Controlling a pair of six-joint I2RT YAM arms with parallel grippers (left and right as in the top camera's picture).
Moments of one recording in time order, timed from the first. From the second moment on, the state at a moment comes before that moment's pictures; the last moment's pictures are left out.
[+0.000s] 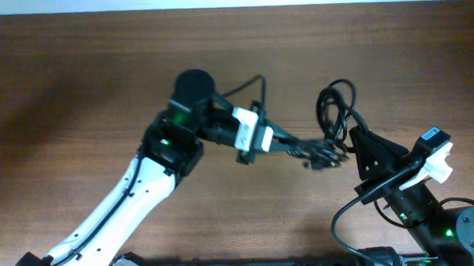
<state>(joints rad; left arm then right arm) -0.55 1.38 1.07 0.19 1.29 0.40 0.05 0.41 0.76 -0.27 -0.48 0.31</state>
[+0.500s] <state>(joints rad) -0.47 1.38 1.07 0.32 1.30 0.19 0.05 0.41 0.76 -0.37 -0.32 0.27</state>
